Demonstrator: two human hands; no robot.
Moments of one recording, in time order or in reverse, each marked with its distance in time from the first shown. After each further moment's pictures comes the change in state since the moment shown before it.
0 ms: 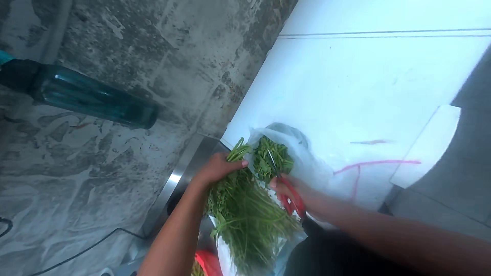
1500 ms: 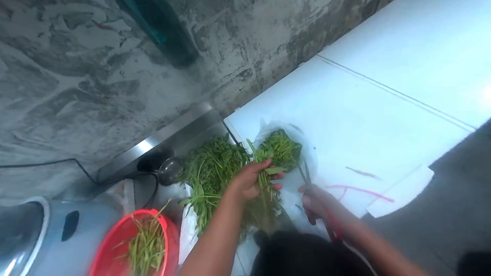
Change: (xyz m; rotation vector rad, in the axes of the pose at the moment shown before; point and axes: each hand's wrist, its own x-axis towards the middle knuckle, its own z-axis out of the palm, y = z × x) left_hand -0.036 -0.022 0.132 -1.657 -0.263 0.083; right_hand -0.066 0.017 -0.032 -0.485 0.119 -0.055
